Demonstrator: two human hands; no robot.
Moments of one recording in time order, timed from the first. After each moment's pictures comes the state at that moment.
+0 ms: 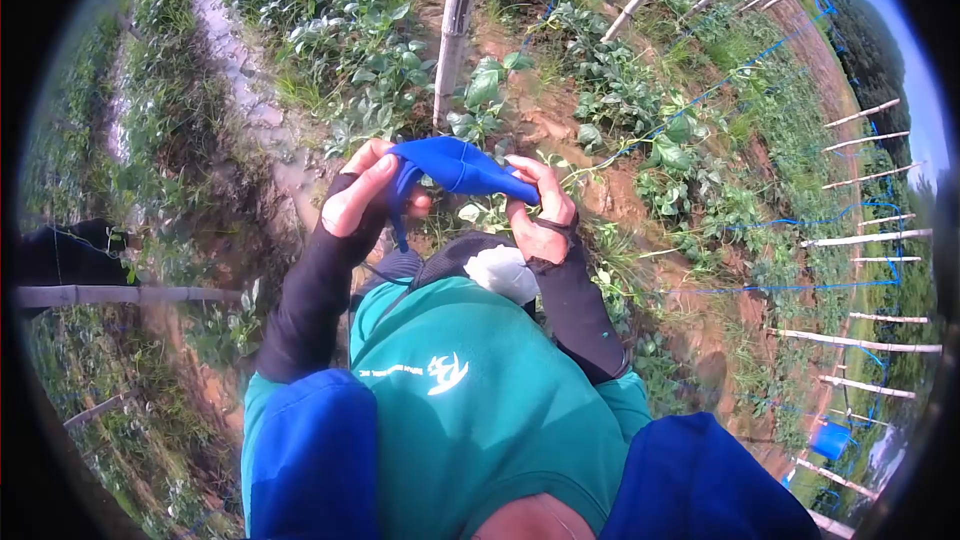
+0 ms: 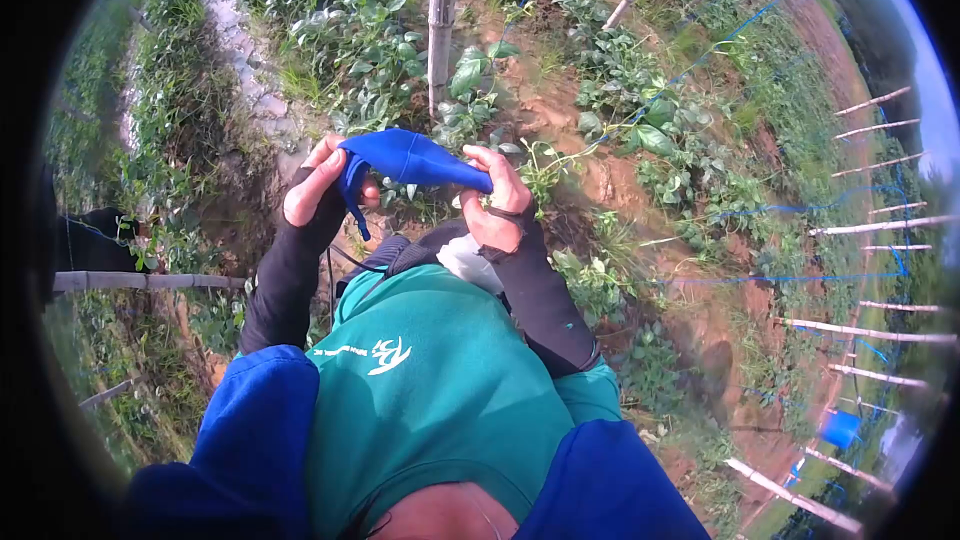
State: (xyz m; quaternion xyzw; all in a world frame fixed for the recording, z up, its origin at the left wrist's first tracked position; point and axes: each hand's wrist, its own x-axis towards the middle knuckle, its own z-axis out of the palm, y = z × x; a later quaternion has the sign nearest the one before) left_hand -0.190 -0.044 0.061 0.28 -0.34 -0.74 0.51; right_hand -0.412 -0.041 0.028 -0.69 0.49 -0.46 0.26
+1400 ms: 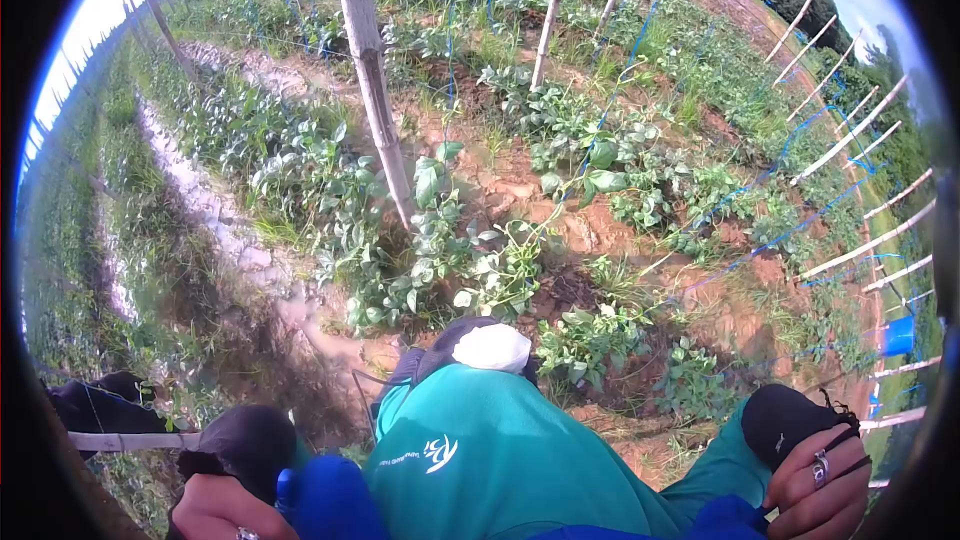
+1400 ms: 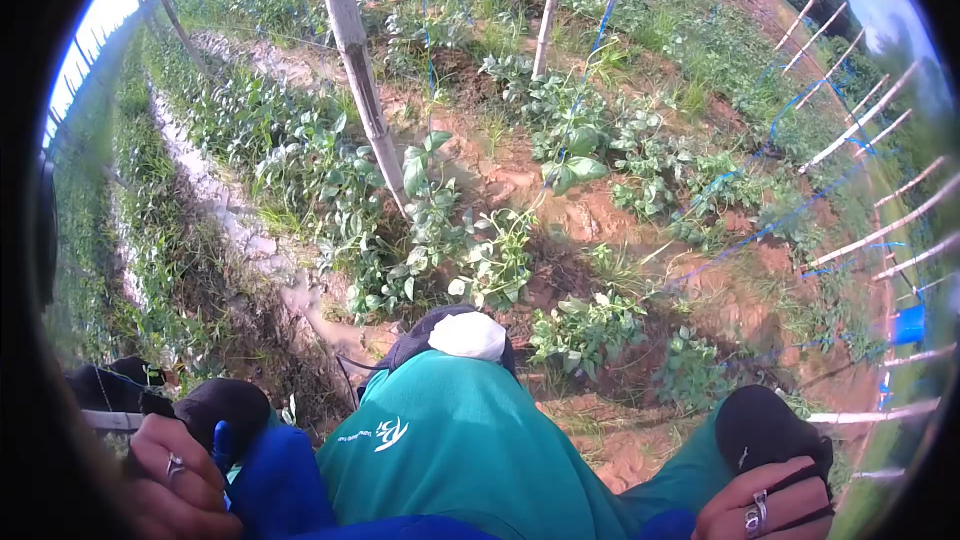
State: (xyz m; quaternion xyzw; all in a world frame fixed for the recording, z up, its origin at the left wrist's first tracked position) left_hand -0.176 0.060 0.281 0.05 -0.85 -0.31 0.44; right_hand -0.466 0.168 0.313 -0.79 0.38 -0.45 0.18
